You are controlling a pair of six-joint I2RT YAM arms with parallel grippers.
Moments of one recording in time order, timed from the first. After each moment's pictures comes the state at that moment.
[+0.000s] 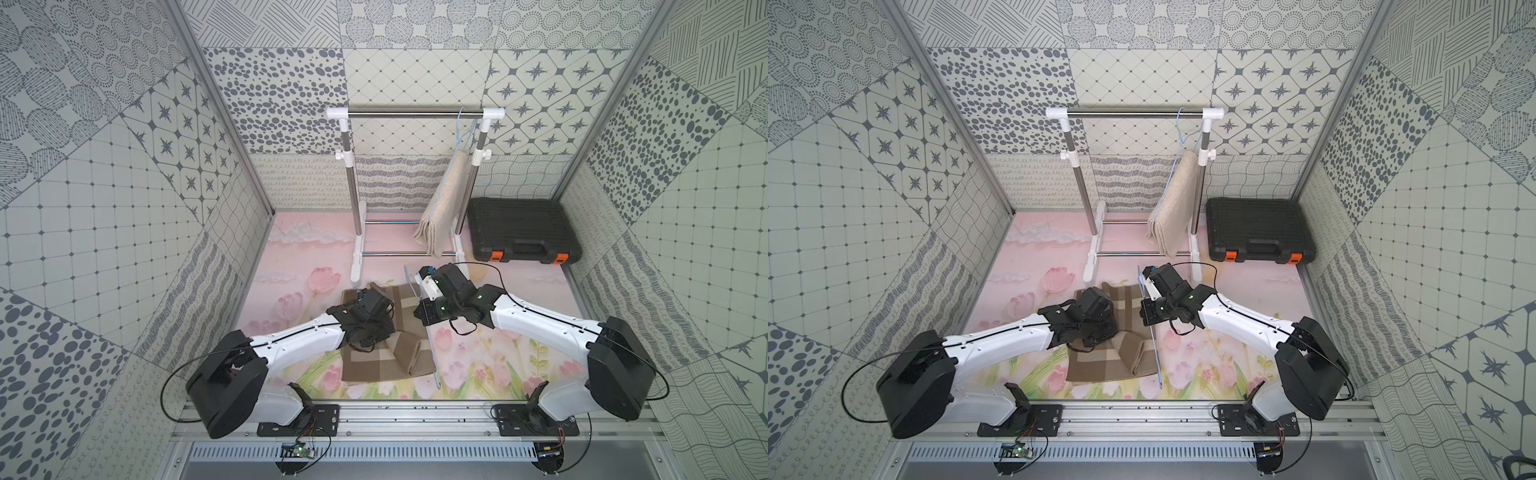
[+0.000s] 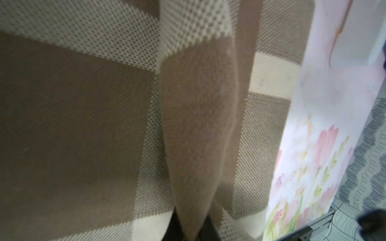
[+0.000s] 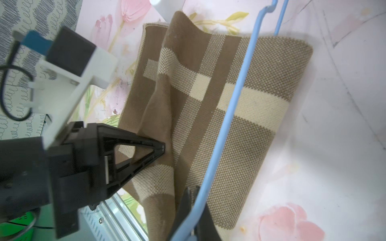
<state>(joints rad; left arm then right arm) -0.68 1.33 0.72 -0.44 0.06 -1.09 0.79 1.47 0.98 -0.41 -0.25 0.48</state>
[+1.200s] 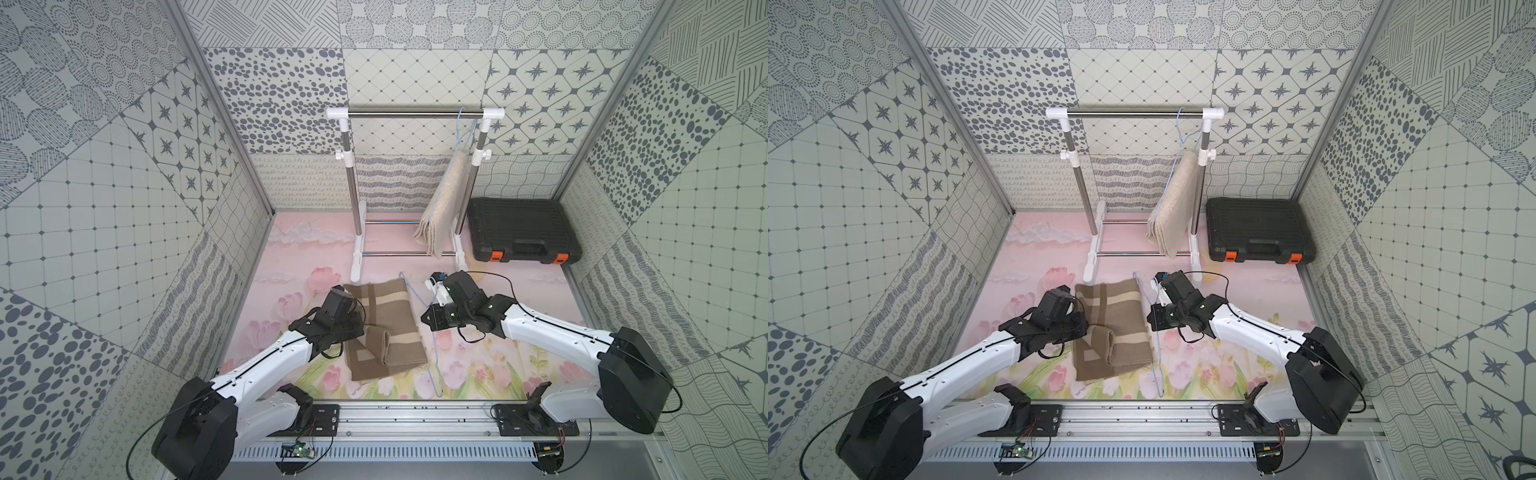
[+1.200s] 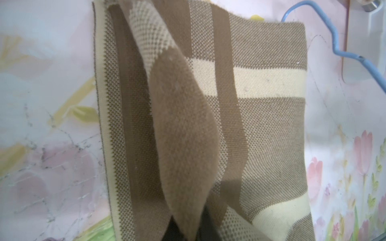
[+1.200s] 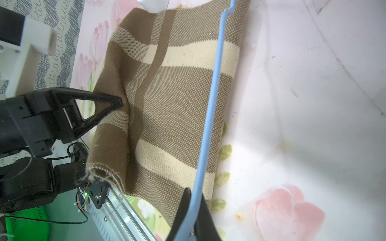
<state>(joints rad) -0.40 1.12 0.54 -0.41 0.05 -0.69 0.75 1.38 0.83 -0.32 -0.26 0.54</state>
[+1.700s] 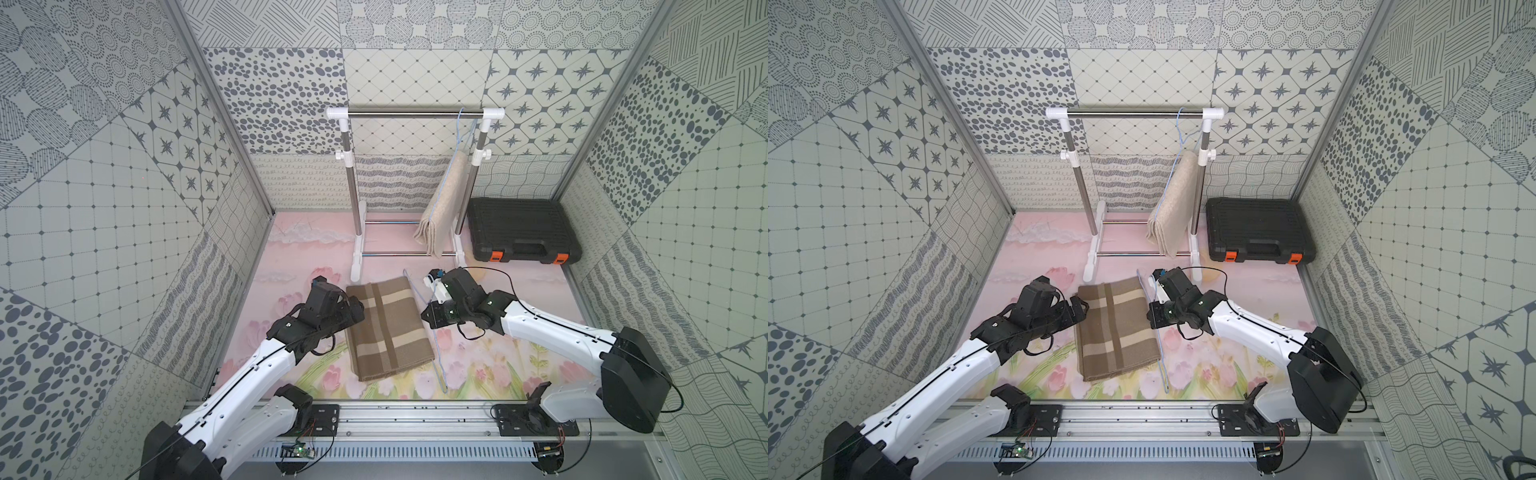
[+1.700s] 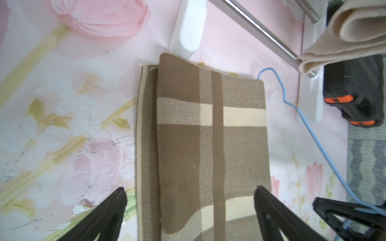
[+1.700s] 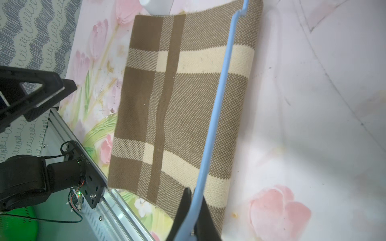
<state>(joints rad) -0.40 0.95 0.68 -0.60 0.00 -0.84 0.77 1.39 0.91 -0.40 -0.23 0.49</state>
